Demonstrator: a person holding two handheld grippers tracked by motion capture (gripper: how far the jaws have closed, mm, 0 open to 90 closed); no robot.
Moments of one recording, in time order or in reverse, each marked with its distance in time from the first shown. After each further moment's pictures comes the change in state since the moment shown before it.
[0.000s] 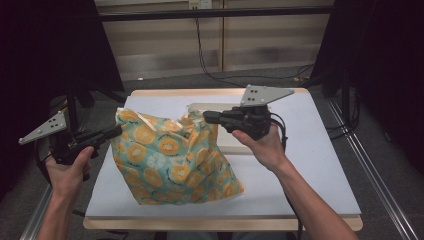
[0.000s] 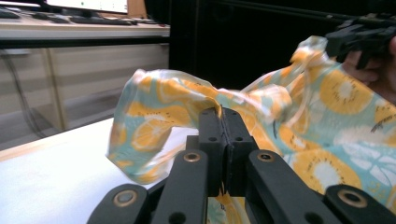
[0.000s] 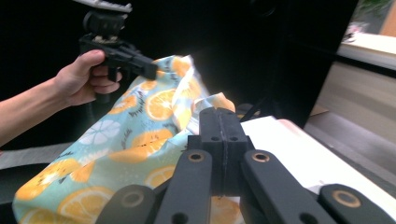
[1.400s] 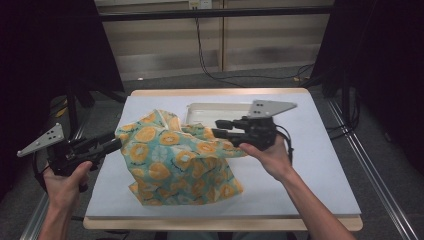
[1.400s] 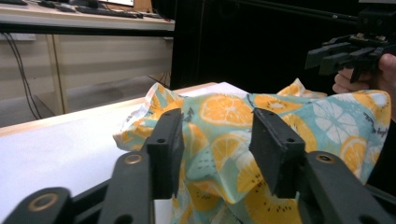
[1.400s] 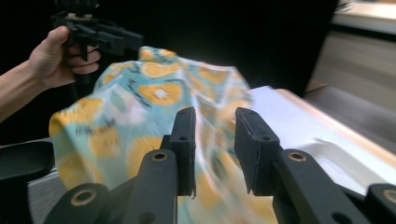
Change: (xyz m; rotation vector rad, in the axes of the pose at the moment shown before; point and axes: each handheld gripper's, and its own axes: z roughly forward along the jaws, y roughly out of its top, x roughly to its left) left arm -0.005 -0.022 -0.010 0.017 0.011 -0.037; right arm -0.005 -0.039 -0.005 0.065 -0.026 0.059
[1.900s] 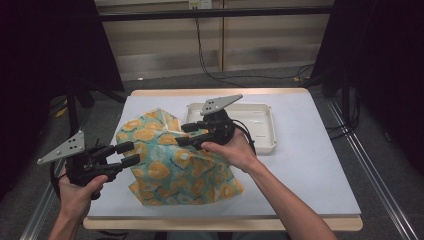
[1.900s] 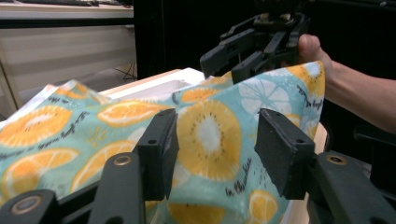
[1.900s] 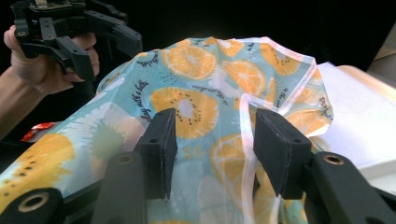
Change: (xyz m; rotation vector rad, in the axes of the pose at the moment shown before) left arm -0.034 -0.005 0.022 0.062 -0.142 0.071; right arm 0.005 0.008 0.089 0.142 0.165 0.061
